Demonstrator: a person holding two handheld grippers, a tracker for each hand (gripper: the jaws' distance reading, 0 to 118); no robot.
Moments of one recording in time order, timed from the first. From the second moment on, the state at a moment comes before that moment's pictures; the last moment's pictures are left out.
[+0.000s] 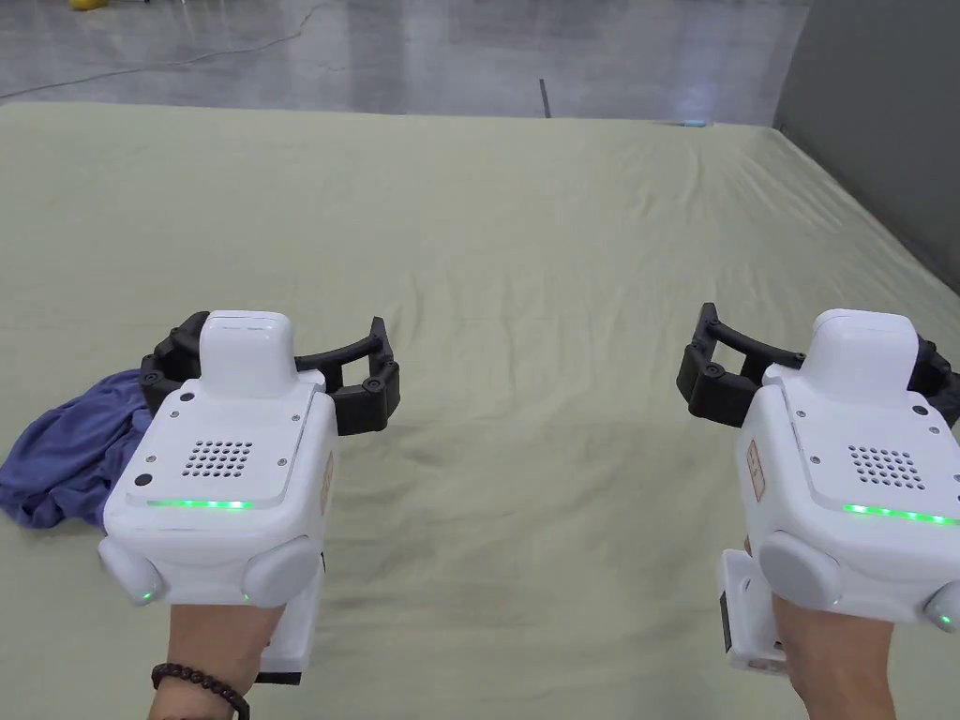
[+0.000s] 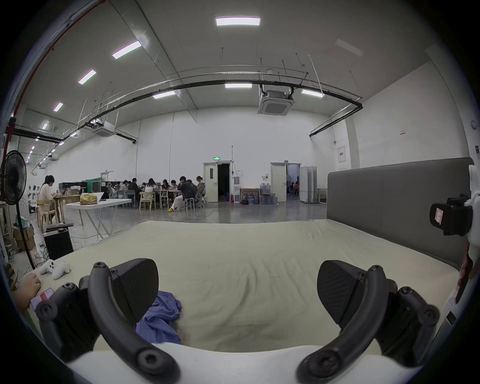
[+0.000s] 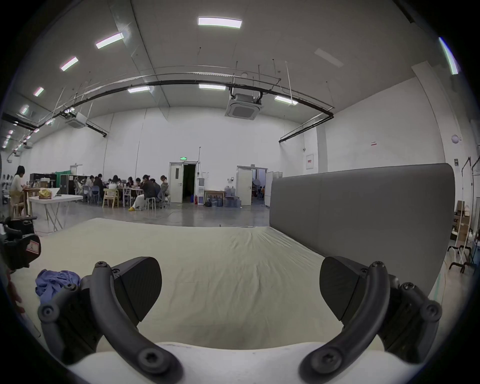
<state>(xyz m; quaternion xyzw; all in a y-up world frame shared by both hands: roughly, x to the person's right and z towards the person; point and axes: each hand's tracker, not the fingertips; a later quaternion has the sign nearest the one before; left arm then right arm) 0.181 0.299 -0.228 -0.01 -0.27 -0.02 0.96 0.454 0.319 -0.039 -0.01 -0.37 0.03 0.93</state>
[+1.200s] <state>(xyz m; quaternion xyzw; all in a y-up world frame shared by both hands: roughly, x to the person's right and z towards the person) 0.186 0.305 -0.228 -0.01 -0.28 -0.03 0.96 0.451 0.326 -0.046 -0.02 -0.36 0.03 0.93</state>
